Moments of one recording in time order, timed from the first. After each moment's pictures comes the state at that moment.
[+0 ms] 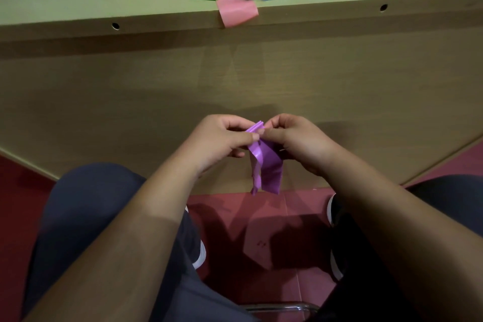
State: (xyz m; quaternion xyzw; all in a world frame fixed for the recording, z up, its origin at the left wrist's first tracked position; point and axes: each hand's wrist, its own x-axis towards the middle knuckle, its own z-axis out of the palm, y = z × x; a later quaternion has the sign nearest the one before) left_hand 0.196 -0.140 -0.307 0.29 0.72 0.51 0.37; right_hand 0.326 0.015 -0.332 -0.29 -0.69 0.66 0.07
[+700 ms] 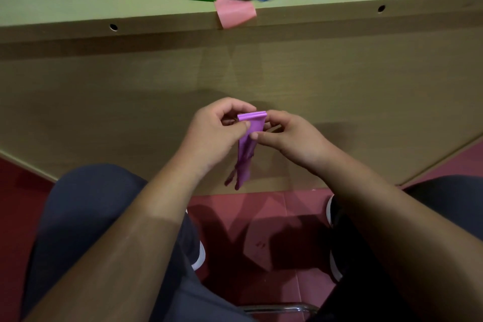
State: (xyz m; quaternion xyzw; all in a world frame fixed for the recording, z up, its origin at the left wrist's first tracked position) left_hand 0.200 -0.141 -0.299 0.38 0.71 0.56 0.19; right_hand 0.328 0.010 -0.325 -0.20 -0.79 0.56 0.14
